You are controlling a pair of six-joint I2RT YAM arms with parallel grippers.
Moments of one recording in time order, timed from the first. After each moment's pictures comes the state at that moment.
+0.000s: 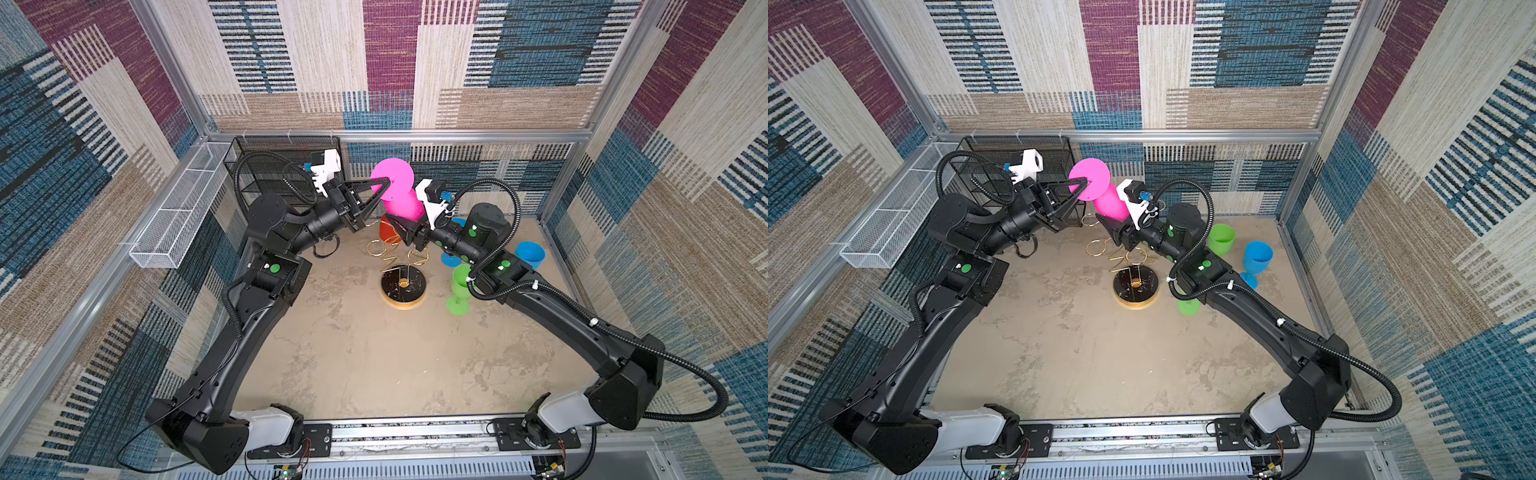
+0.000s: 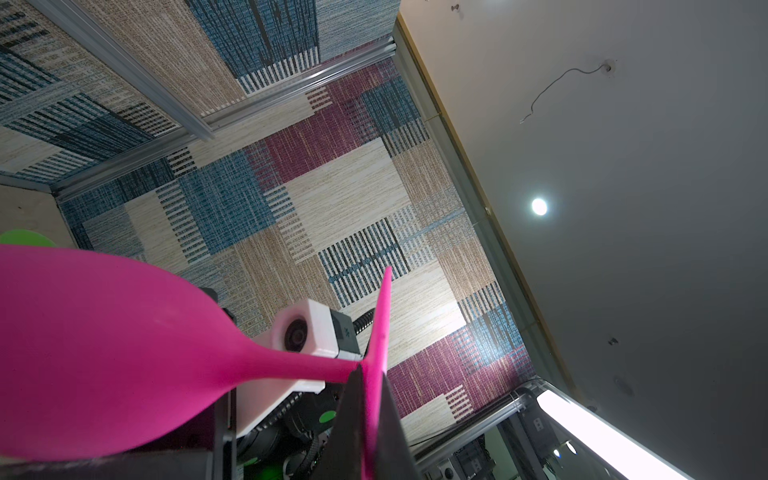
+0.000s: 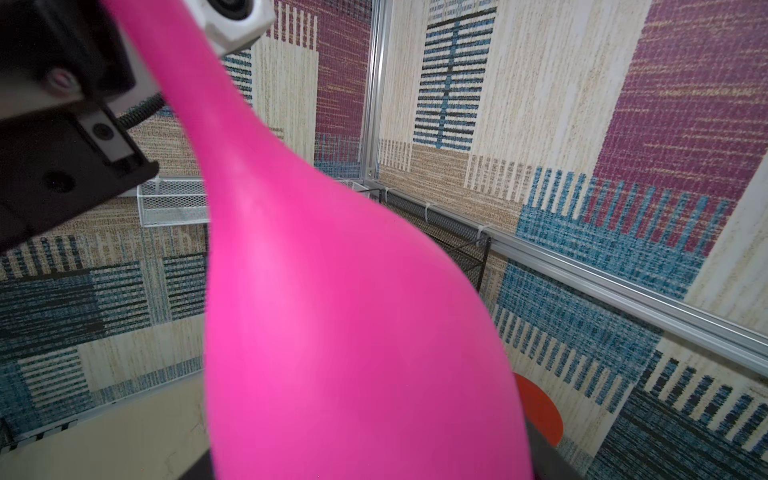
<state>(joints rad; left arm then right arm) -0.41 1.30 1.51 0.25 0.71 -1.47 0.67 1.47 1.43 0.17 -0.24 -0.10</state>
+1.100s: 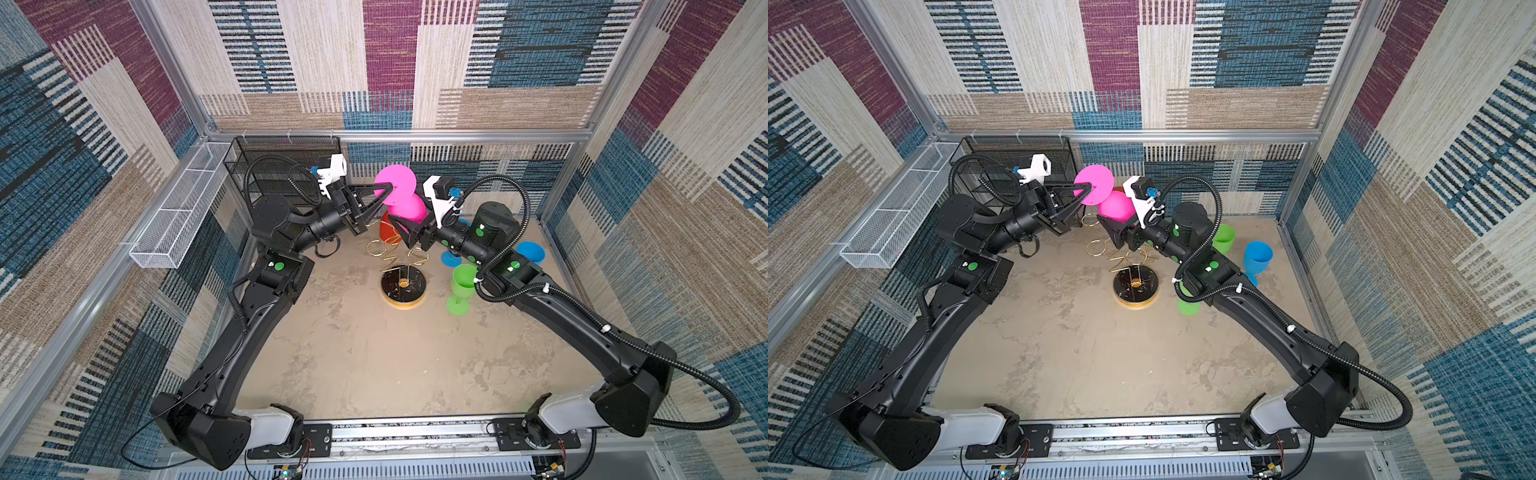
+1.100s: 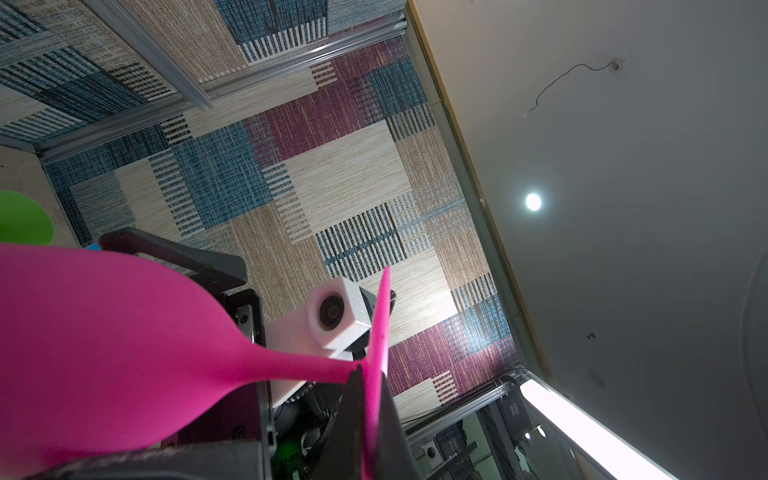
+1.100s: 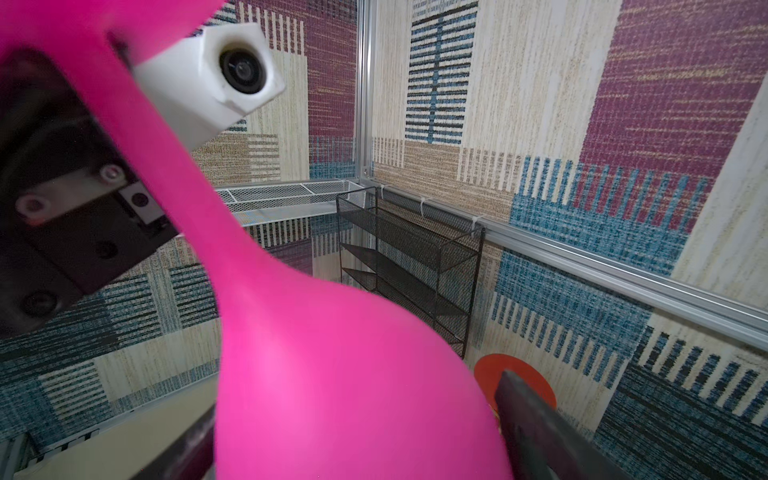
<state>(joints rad) -0.39 1.32 1.48 0.29 0.77 -1.55 0.67 1.43 1.44 0.11 -0.23 -0.04</state>
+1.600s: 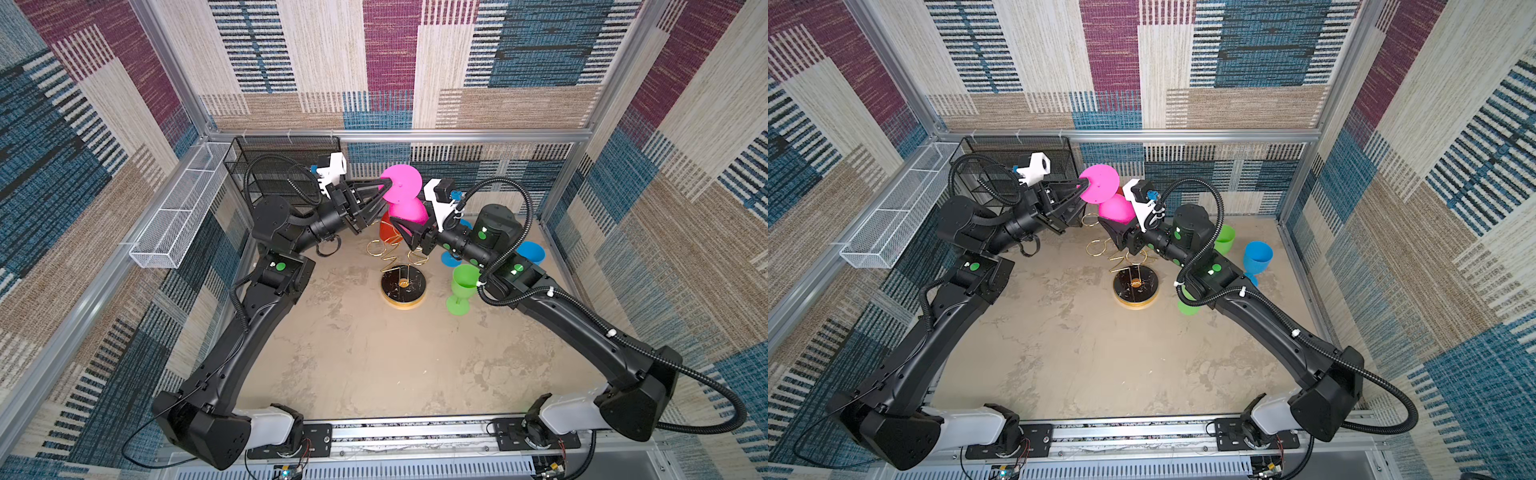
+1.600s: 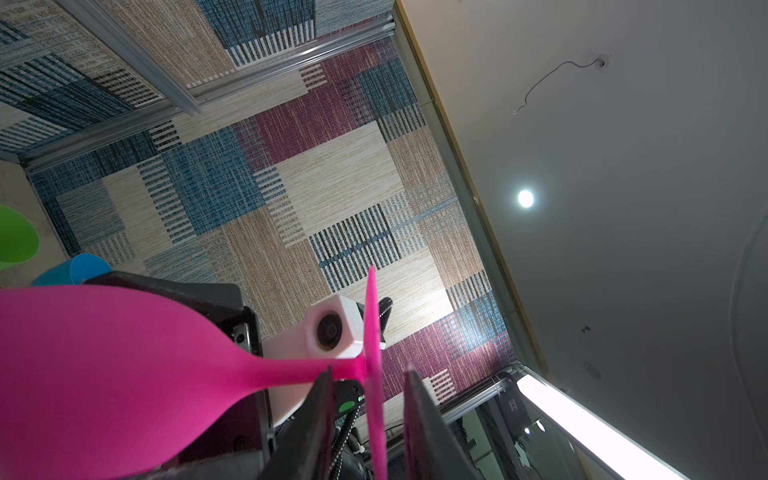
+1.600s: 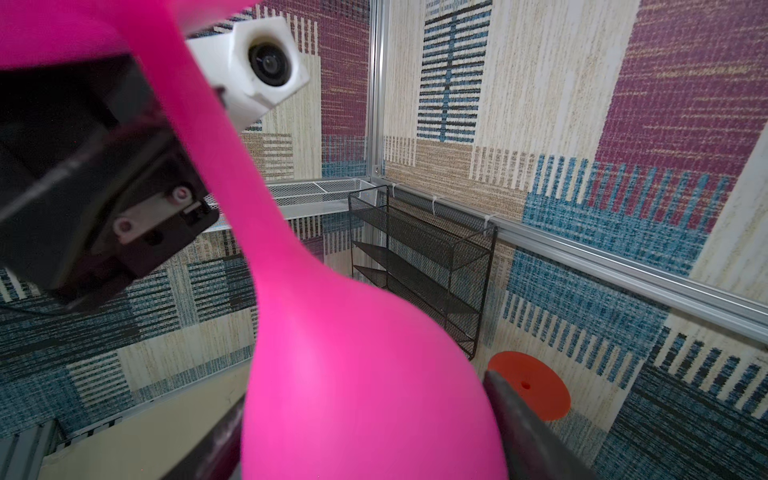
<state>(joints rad) -0.39 1.32 1.47 0.34 0.76 -1.54 0.68 1.39 1.42 0.08 -0.24 -0.04</state>
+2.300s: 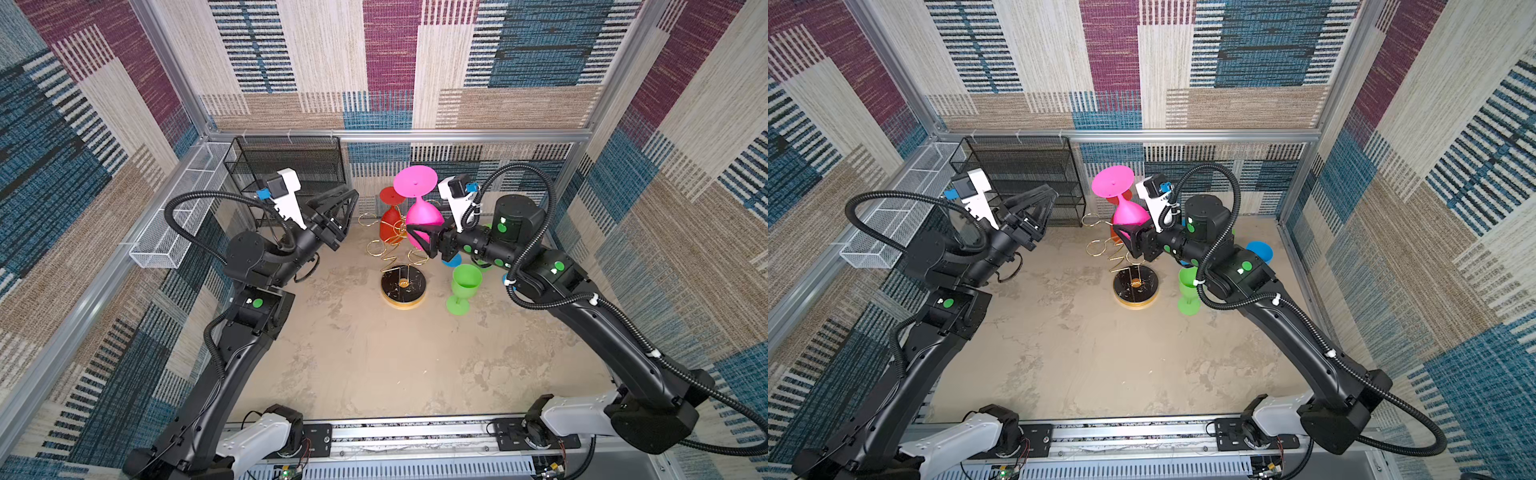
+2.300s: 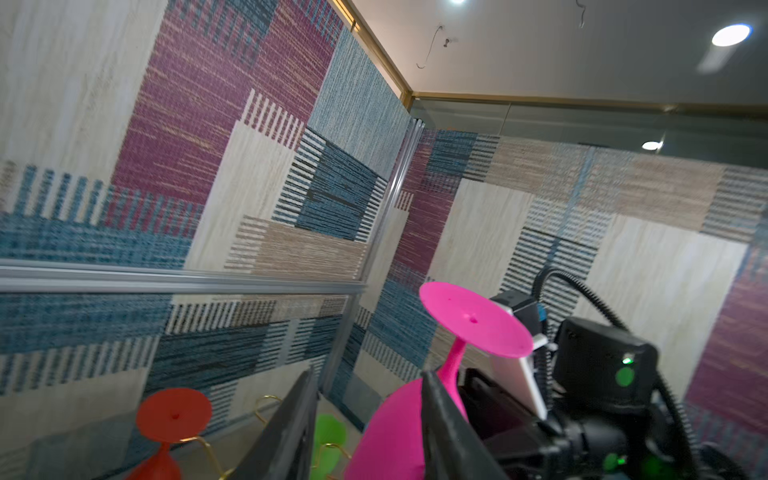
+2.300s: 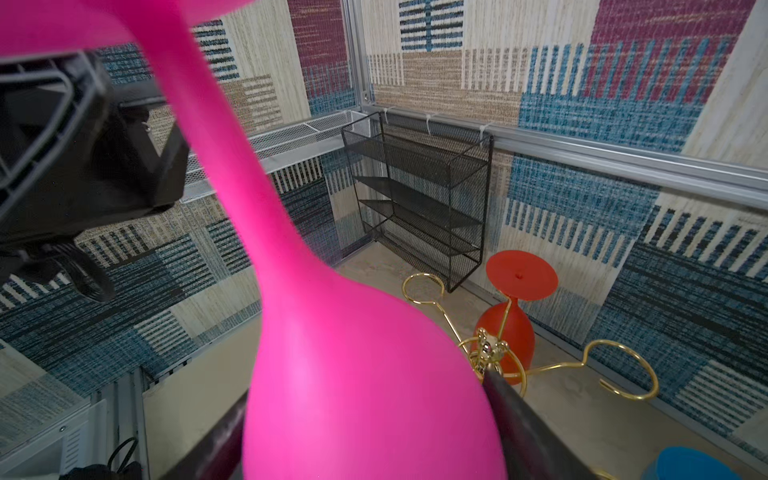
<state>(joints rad) -0.35 1.08 1.20 0.32 0.42 -0.39 0.68 1.34 1.63 -0.45 -0.21 0.07</state>
